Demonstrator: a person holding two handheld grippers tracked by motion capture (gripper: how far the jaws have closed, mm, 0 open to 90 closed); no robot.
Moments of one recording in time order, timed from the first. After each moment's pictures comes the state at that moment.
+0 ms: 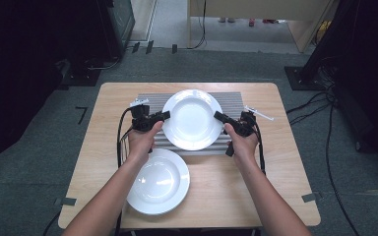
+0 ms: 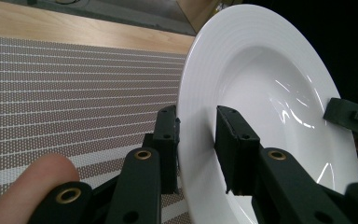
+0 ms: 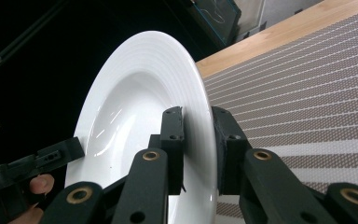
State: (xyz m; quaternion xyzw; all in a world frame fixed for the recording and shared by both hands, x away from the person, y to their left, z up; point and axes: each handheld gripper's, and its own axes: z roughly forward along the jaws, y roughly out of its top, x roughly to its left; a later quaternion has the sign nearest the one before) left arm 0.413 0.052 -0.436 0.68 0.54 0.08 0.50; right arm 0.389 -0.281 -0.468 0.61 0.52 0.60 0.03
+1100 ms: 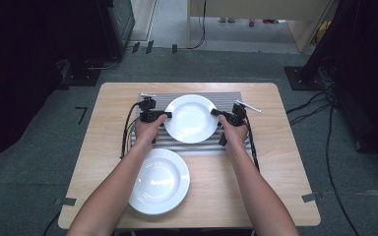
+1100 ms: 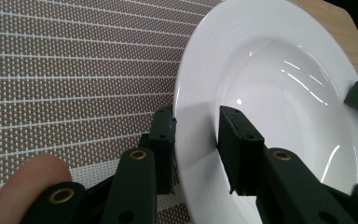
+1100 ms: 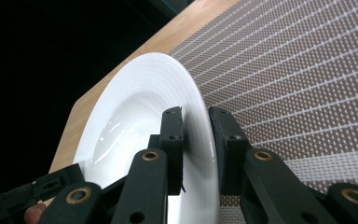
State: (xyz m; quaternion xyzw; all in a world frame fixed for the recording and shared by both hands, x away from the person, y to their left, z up) left arm 0.483 0.046 -0.487 0.69 0.61 0.01 0.39; right arm 0.454 -0.273 -0.515 0.69 0.49 0.53 0.00
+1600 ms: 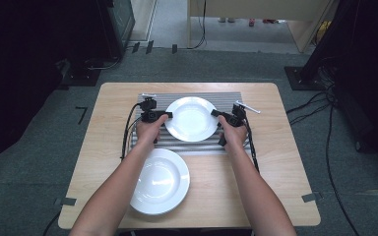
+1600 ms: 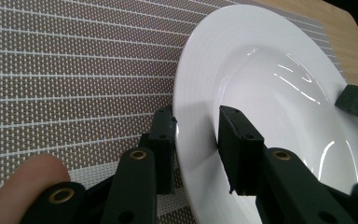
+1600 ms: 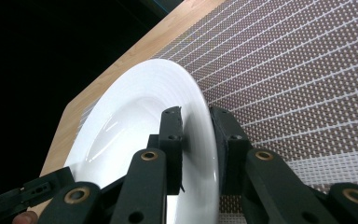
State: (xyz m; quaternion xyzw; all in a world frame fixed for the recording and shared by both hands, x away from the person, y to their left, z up) left arm 0.484 0.042 -0.491 0.68 0.61 0.01 0.39; right arm 0.457 -0.273 -0.524 0.70 0.49 0.52 0.00
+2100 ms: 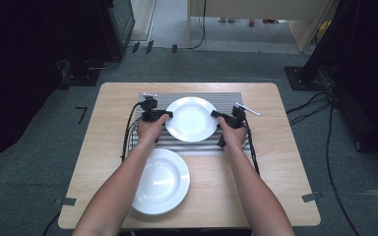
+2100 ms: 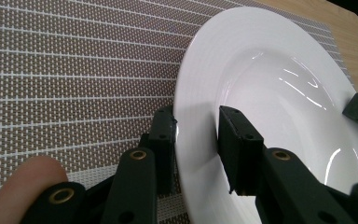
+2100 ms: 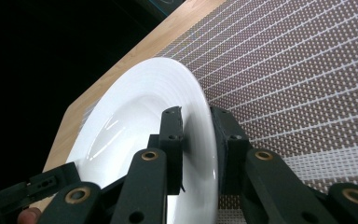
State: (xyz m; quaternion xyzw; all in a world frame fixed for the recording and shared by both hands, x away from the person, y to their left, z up) left arm 0.488 0.041 -0.492 0.68 0.62 0.01 0.39; right arm 0.452 -0.271 -0.526 0.70 0.48 0.53 0.01
